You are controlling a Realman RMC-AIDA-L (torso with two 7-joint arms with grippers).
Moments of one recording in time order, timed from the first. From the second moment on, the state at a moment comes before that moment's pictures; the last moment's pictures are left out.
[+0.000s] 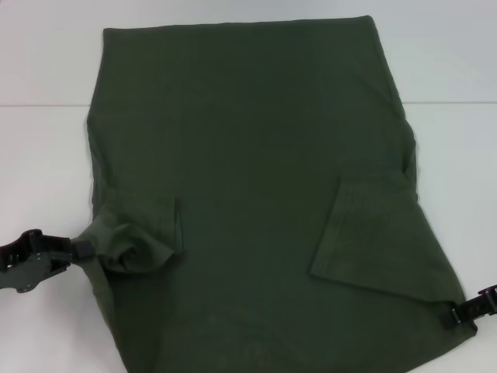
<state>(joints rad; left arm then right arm) -0.42 -2.00 0.34 0.67 2.24 1.66 -2.38 0.65 1.98 -0.74 -0.79 -2.67 -1.64 2.30</state>
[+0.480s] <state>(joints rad) -0.41 -2.00 0.33 0.67 2.24 1.66 -2.38 0.66 2.00 -0.74 -0.80 -2.65 -1.66 2.30</state>
